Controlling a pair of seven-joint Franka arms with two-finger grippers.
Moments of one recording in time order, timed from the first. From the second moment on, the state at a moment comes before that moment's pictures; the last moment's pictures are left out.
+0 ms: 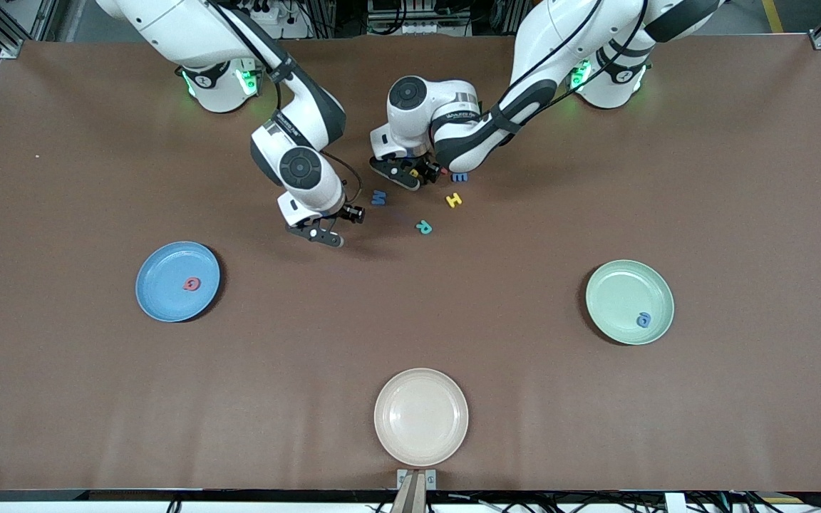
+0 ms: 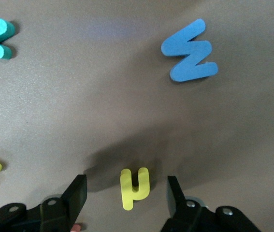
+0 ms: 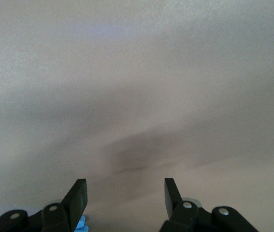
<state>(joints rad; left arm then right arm) -0.39 0.72 -0.72 -1.98 0.59 2.41 -0.91 0.29 0.44 0.38 -2.13 -0.05 2.39 1.01</state>
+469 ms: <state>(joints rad) -0.38 0.71 -0.71 -1.98 0.59 2.41 -0.91 0.29 0.45 0.38 -2.15 -0.06 2.45 1.01</state>
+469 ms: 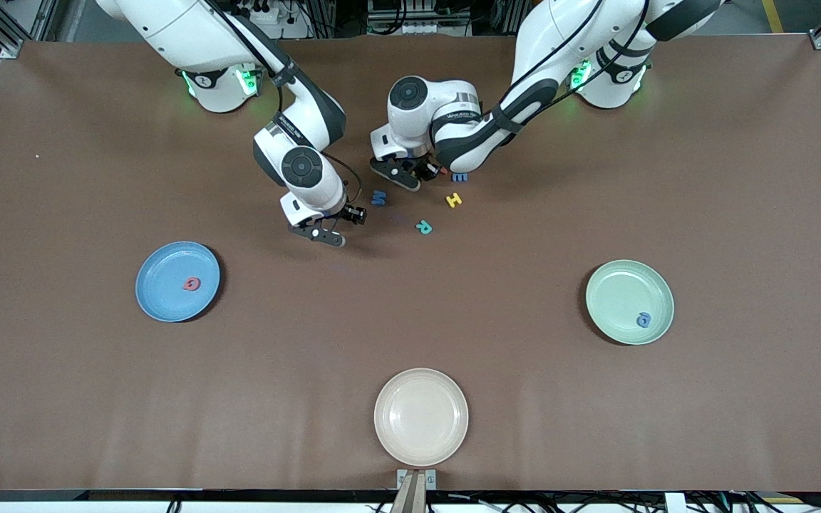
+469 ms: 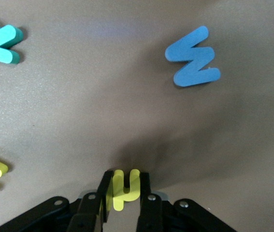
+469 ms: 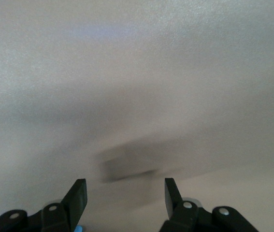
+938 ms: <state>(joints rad) -0.22 0.60 -0.76 -1.97 0.56 2.33 -0.91 0.34 0.45 0.39 -2.15 -0.13 2.46 1.10</state>
